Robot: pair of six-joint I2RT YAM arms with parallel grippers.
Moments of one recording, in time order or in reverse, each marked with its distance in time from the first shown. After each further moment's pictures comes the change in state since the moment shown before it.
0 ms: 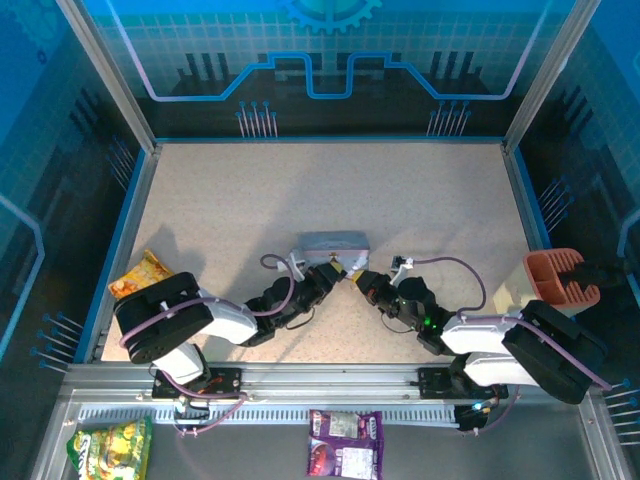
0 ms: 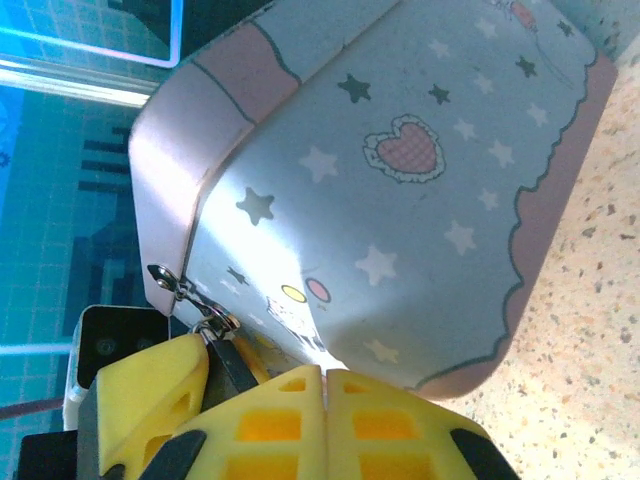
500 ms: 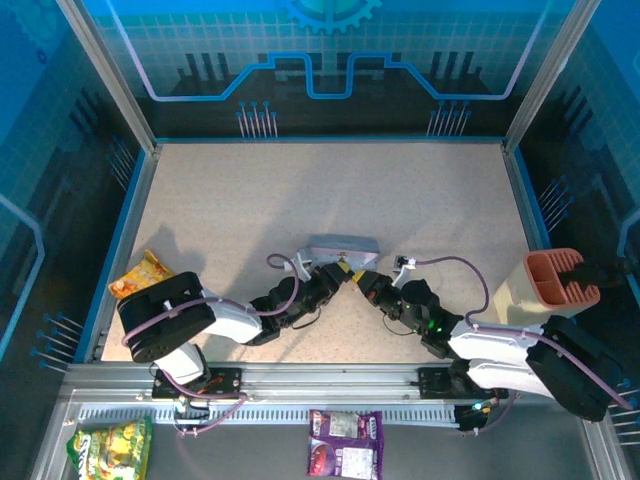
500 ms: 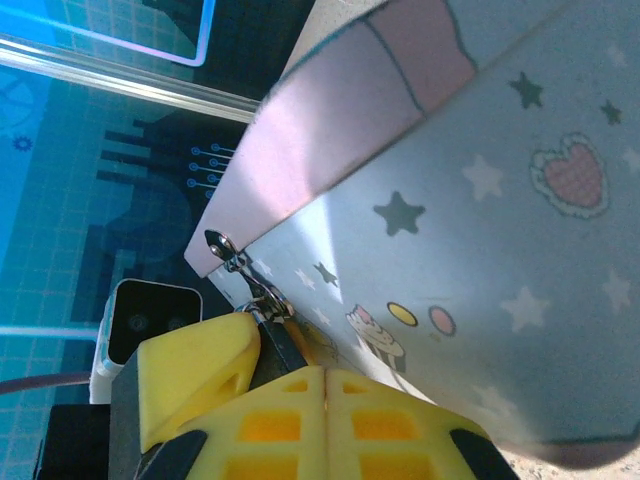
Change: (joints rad) left arm -0.027 0.010 0.037 -0.018 0.008 -0.027; right arm 0.031 -0.151 0.001 -0.121 0.036 -0.056
